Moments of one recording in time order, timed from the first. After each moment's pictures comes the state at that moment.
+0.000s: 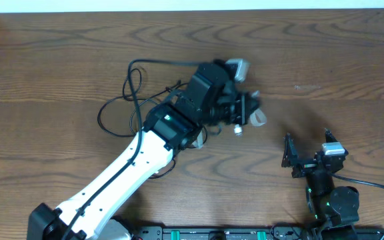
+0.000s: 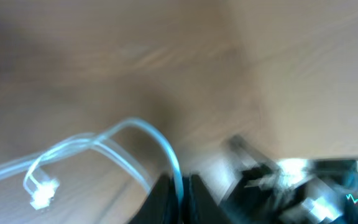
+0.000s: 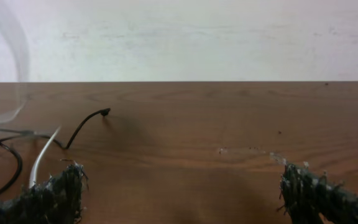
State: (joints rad) left arm -0.71 1.47 1.26 -0.28 0.46 -0.68; right arm 0.18 0.01 0.01 -0.06 0.07 0.07
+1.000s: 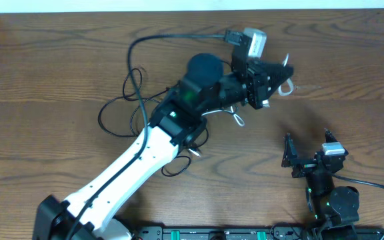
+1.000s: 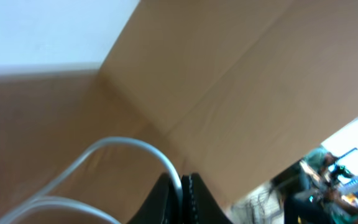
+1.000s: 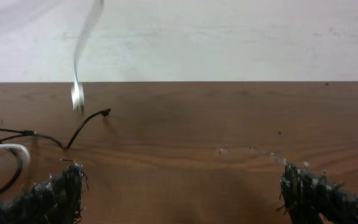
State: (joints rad) left arm -0.71 1.52 1.27 0.13 0.52 -0.68; right arm 0.18 0.01 0.01 -0.06 0.07 0.07
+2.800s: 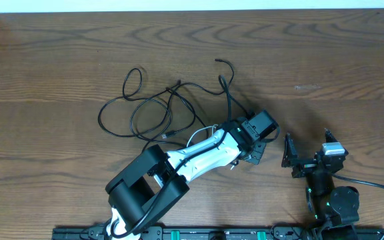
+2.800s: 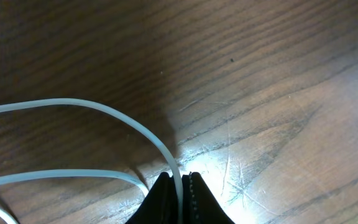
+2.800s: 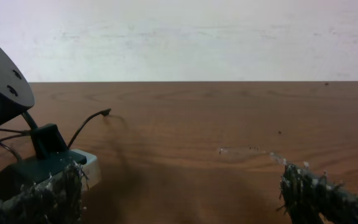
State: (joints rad) left arm -0.95 1.96 1.27 -0.54 0.05 -0.51; right arm 0.18 0.01 0.01 -0.06 0.07 0.07
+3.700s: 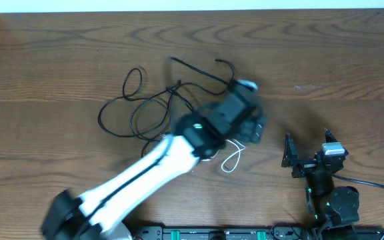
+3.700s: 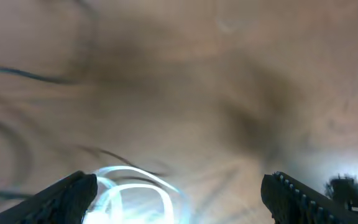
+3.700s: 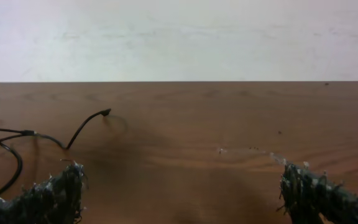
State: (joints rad) left arm -0.85 1.53 1.27 -0.58 -0.06 -0.51; right arm 0.18 0.01 0.01 -0.06 0.07 0.07
